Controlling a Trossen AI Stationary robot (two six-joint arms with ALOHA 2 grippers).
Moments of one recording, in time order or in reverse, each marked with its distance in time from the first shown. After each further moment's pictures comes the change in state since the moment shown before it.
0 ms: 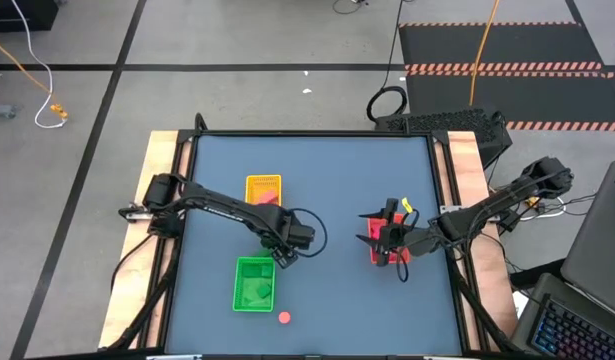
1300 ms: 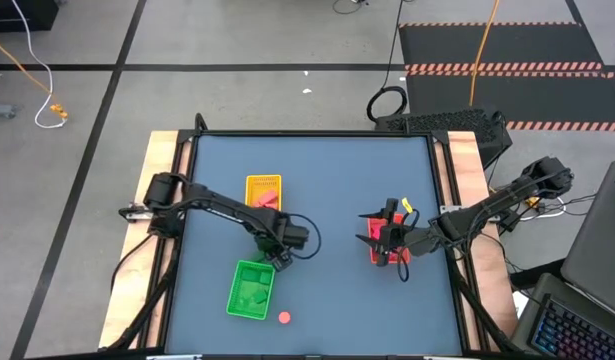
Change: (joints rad) left arm 0.032 0.009 -0.200 0.214 0.088 0.059; right arm 0.000 0.000 0.000 0.016 0.000 -0.010
